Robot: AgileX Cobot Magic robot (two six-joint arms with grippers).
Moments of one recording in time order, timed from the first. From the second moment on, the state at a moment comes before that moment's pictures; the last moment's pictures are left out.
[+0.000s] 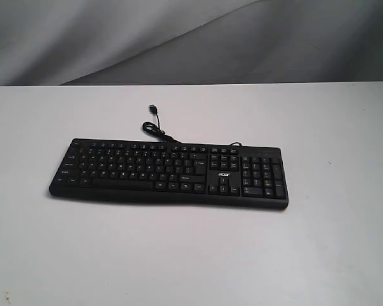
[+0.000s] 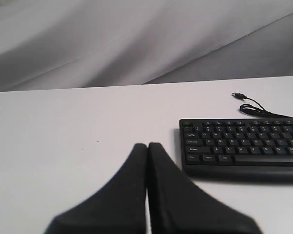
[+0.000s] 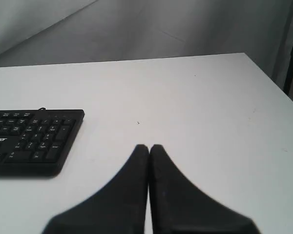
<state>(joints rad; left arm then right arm) 0.10 0.00 0.00 0.12 0.27 -0.07 -0.05 0.01 0.00 0.04 0.34 0.00</state>
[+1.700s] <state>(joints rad) 0.10 0.00 0.00 0.12 0.27 -0.07 0.14 1.76 -1.42 0.13 0.71 -0.54</state>
